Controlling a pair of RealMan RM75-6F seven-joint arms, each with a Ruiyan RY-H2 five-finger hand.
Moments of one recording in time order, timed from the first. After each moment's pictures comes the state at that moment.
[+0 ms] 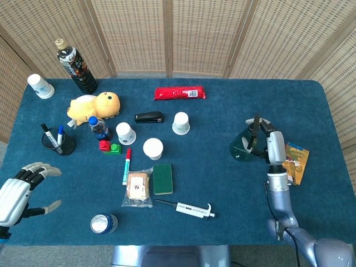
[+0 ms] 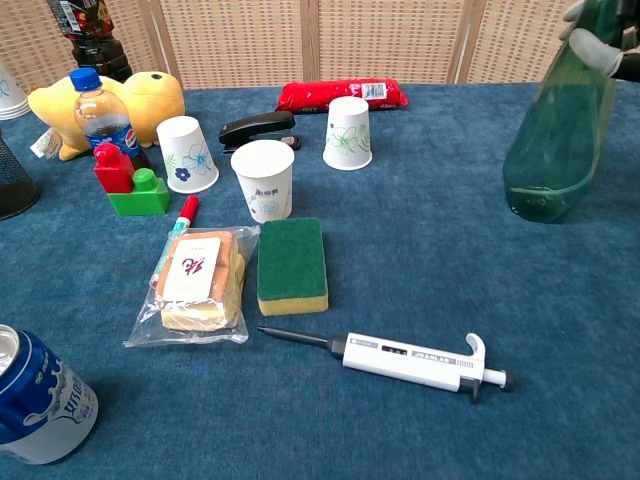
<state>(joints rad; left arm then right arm) -0.13 -0.92 0.03 -1.88 1.71 1.51 -0.16 0.56 -1.84 0.27 -0.68 -1.43 1.48 0.79</state>
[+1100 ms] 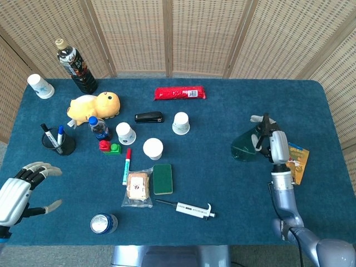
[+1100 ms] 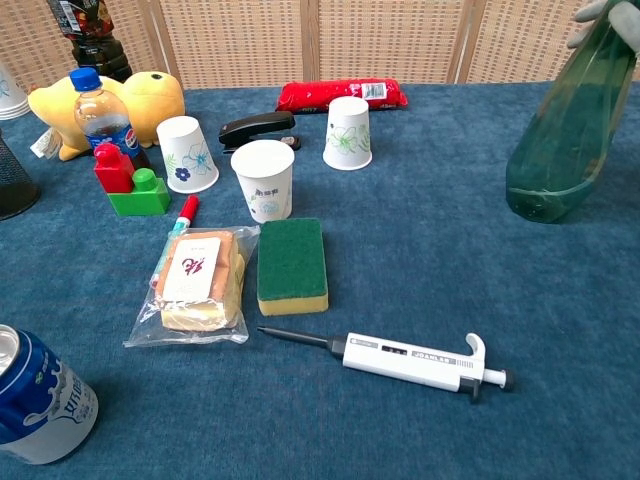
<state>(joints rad) -0.13 -0.92 0.03 -1.89 1.72 1.51 -0.16 0.55 -1.83 0.26 -0.64 -1.42 1.42 0.81</state>
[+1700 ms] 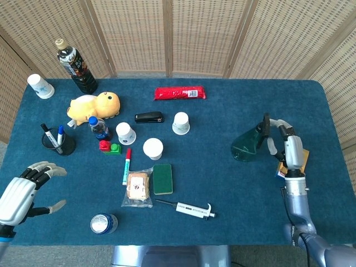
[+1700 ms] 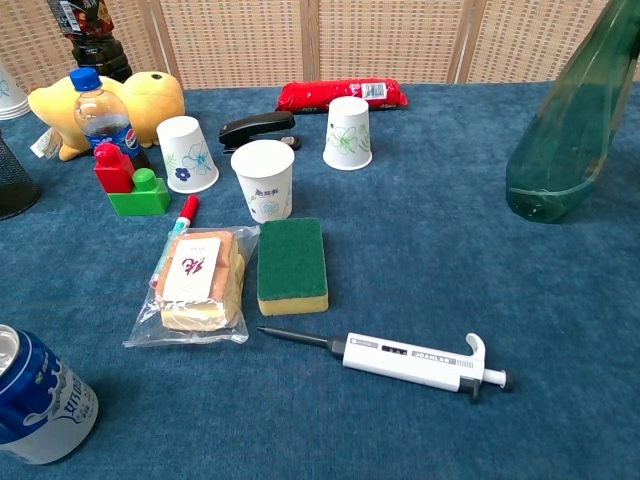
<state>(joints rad) -0.14 -0.92 0.03 -1.91 1.73 1.49 -0.14 0.48 -1.79 0.24 -0.60 -1.42 1.43 0.84</state>
